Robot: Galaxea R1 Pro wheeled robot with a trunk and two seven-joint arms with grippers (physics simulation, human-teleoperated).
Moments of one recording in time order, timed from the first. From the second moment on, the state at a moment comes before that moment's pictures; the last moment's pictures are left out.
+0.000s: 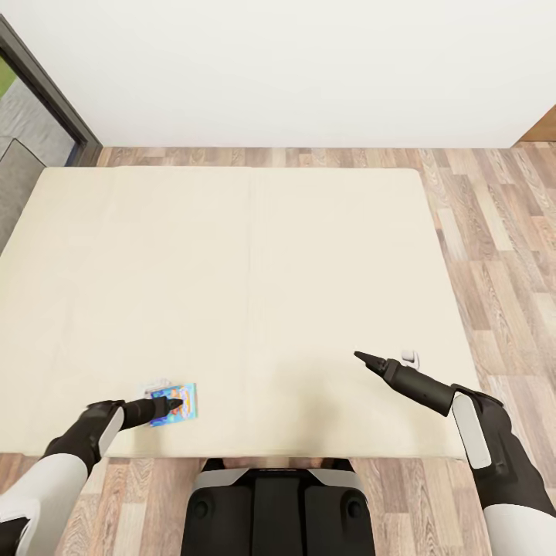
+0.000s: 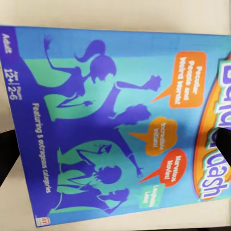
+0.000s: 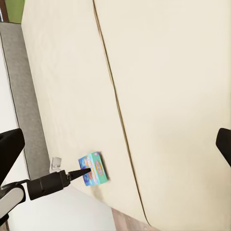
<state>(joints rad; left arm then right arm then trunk) -0.77 0.20 0.21 -0.48 0.03 0.47 -0.39 -0.53 -0.12 -0.31 -1.21 -0.45 0.88 0.81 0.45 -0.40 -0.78</state>
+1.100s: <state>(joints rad) -0.77 0.19 0.21 -0.48 0.03 0.47 -0.39 -0.53 -0.12 -0.31 -1.20 -0.42 0.88 0.81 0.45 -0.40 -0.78</state>
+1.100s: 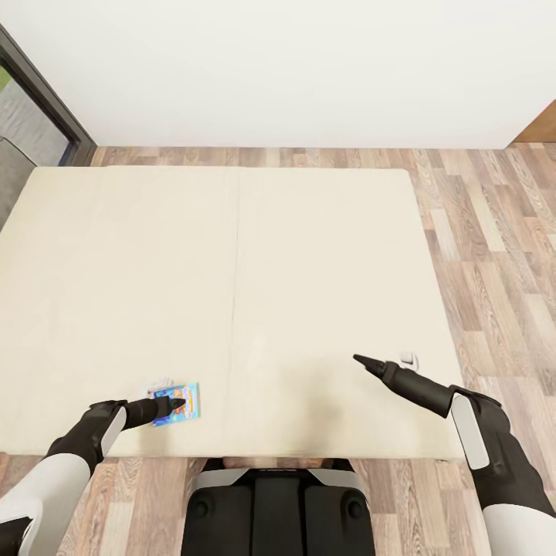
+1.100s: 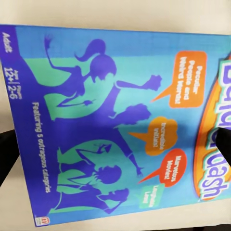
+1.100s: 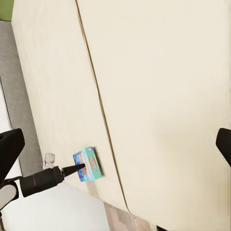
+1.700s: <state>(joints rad) -0.77 0.19 0.21 -0.48 0.04 0.48 -0.40 -0.53 -0.12 -0.31 -1.20 -0.41 0.88 0.81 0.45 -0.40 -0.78</state>
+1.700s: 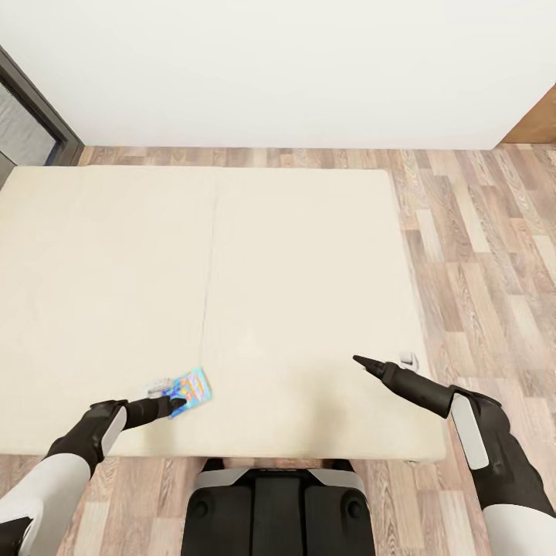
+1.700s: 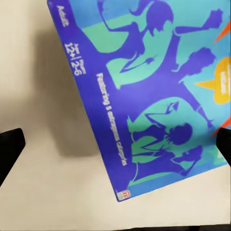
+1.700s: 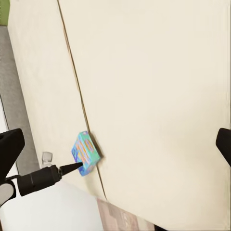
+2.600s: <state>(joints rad) -0.77 0.21 0.21 -0.48 0.04 0.47 -0.40 -0.53 -0.12 -0.31 -1.20 -0.40 0.88 0.81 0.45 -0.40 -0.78</state>
